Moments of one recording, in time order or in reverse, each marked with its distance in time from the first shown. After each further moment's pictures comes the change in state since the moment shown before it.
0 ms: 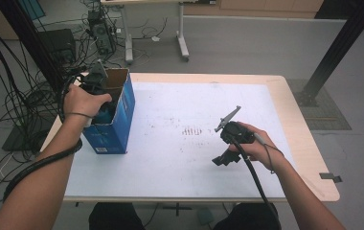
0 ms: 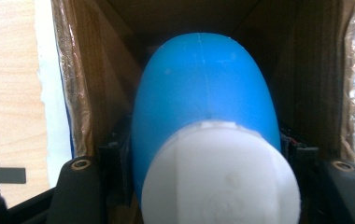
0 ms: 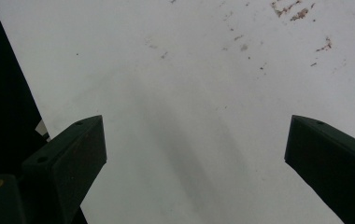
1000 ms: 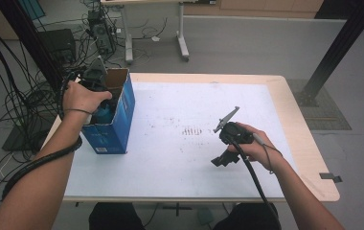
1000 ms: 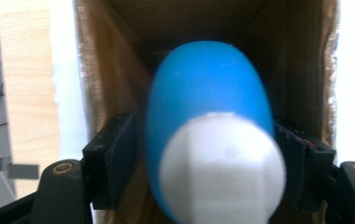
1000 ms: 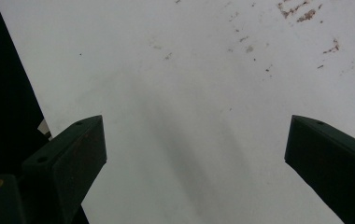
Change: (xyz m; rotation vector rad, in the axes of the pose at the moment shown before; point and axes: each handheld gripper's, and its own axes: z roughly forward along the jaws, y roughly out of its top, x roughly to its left) left arm -0.003 0.003 -0.013 -0.010 0.039 -0.006; right arm 0.002 0.001 0.002 0.002 0.008 -0.004
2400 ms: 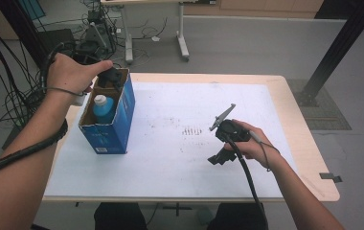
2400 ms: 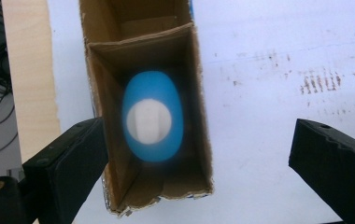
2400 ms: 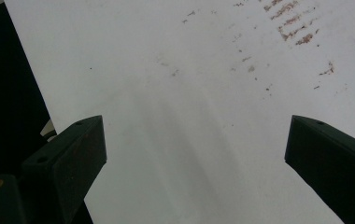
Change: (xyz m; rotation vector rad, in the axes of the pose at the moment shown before) left arm -0.022 0.000 -0.099 -0.088 -0.095 0.091; right arm 0.007 0.013 -0.006 -0.010 -0.007 -0.027
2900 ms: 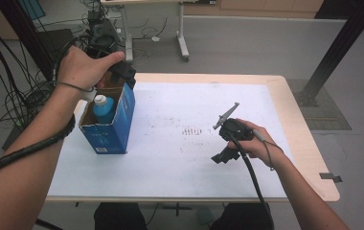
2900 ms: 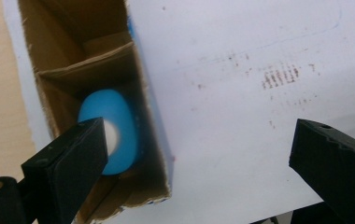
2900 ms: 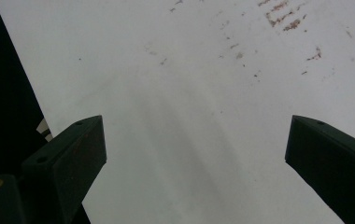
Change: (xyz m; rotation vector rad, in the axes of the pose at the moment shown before) left arm -0.037 0.009 -0.007 -0.024 -0.073 0.098; right arm -0.008 -0.007 -0.005 0.019 -0.009 0.020
